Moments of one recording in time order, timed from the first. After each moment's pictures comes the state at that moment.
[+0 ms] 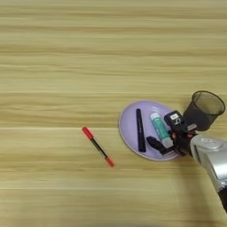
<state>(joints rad) -0.13 -0.36 0.04 0.19 -0.02 0.57 0.51</state>
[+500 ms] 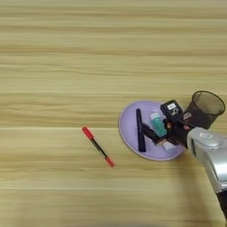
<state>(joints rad) -0.09 -0.31 0.03 0.03 0.04 0.49 0.51</state>
